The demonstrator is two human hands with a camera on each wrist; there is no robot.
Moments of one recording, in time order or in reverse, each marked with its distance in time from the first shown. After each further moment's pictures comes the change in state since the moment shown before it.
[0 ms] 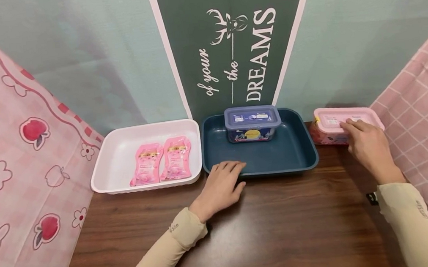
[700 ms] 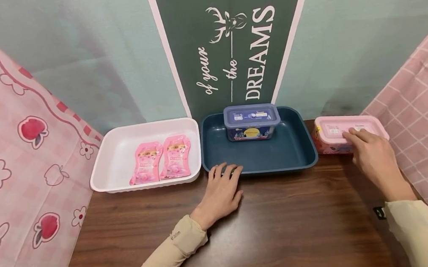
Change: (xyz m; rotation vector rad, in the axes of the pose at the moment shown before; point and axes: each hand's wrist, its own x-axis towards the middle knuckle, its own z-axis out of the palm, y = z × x) left_hand -0.020 0.006 0.022 0.143 0.021 -0.036; right_hand -0.027 -0.022 -0.023 0.008 -0.051 0.013
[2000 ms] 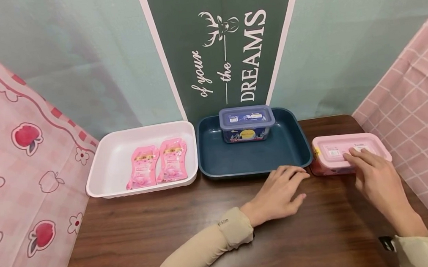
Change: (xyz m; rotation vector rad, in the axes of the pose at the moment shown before) left_hand 0.073 0.115 0.012 -0.247 0.041 0.338; right_hand -0.052 -0.049 -0.033 0.078 0.038 0.051
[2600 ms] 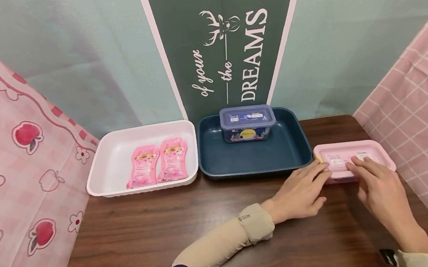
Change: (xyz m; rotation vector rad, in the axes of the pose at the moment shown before) left_hand 0.037 0.022 0.026 0.159 -0.083 0.074; right_hand -0.017 -0.014 -0.004 0.002 0.024 0.015
